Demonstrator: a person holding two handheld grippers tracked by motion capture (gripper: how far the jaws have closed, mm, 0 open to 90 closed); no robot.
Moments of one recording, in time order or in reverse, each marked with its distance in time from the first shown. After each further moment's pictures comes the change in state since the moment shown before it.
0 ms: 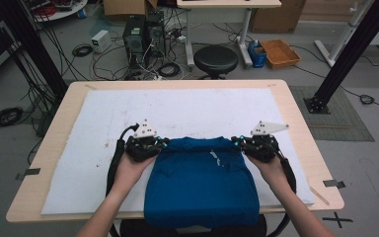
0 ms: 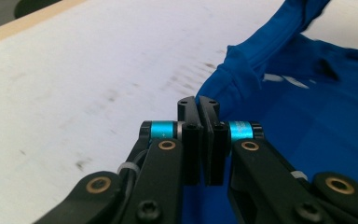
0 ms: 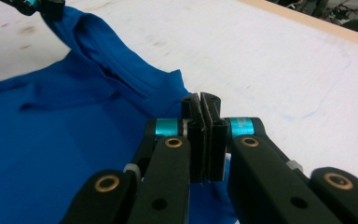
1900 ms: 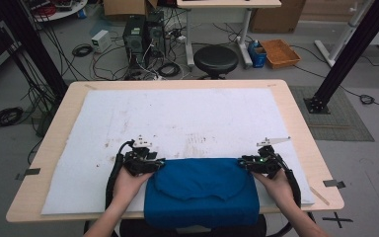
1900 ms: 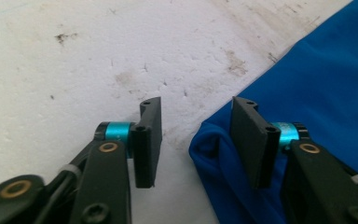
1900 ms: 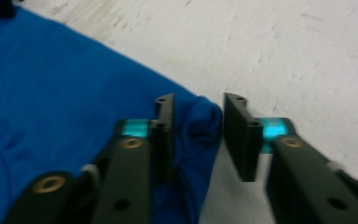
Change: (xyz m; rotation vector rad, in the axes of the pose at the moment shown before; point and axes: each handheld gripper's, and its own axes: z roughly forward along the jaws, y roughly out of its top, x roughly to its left) left arm 0.006 -0.055 0.017 0.161 0.057 -0.223; right arm -0.019 -0.063 0.011 0.203 0.024 0.300
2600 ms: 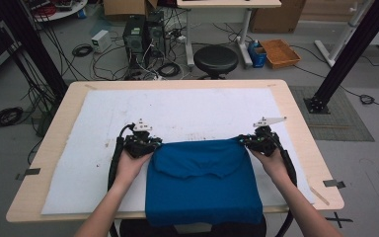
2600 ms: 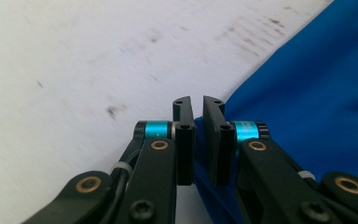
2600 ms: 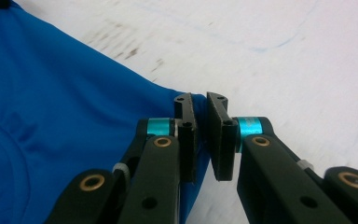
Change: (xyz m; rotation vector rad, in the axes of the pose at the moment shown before) left arm 0.028 0.040 0.011 -0.049 0.031 0.066; right arm -0.021 0.057 0.009 -0.080 -0.071 -0.133
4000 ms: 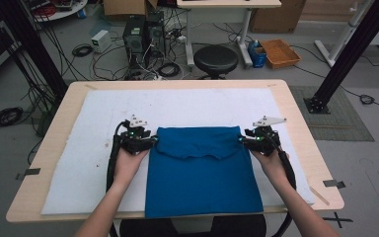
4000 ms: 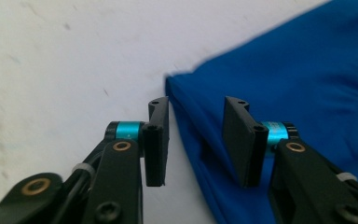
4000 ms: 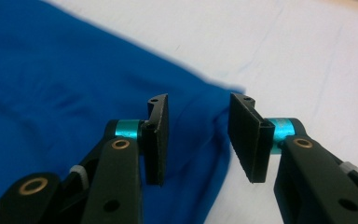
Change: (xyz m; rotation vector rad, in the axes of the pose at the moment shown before) left arm -0.001 -0.003 -0.013 -0.016 0.126 -0.092; right arm 0.015 0.001 -0.009 -0.033 -0.147 -0.026
